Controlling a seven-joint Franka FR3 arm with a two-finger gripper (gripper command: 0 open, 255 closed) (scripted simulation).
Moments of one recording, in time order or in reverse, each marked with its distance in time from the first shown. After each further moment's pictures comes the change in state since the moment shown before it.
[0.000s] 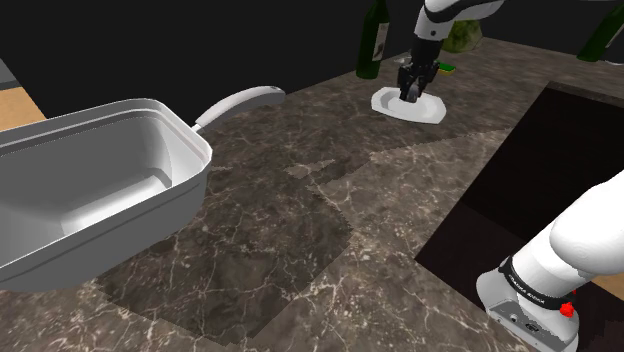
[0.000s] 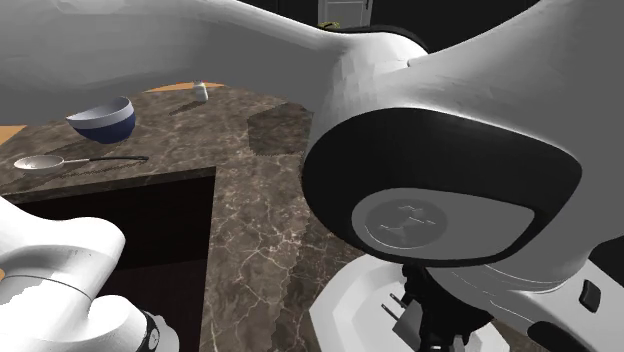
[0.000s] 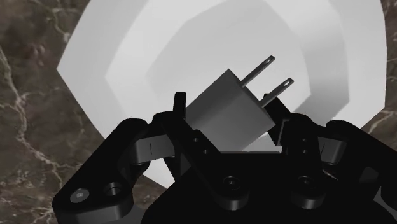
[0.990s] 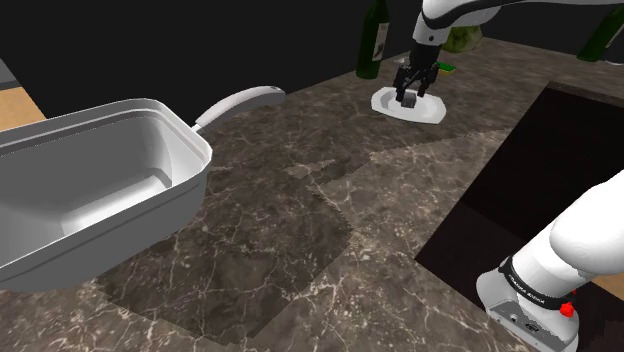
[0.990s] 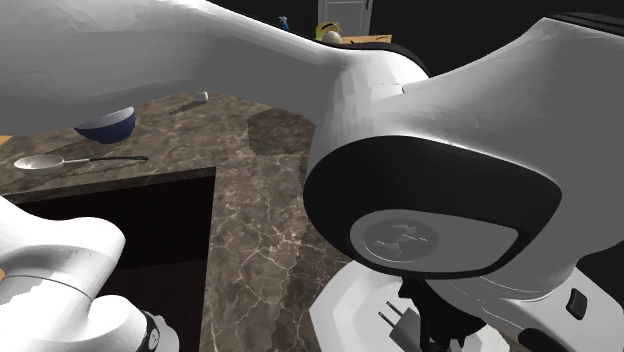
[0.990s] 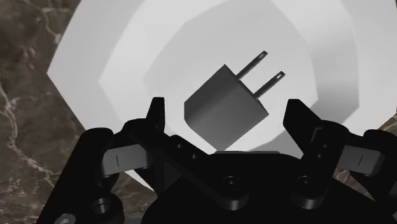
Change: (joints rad) arm 0.000 0.006 0.000 -0.024 0.001 0.031 0.000
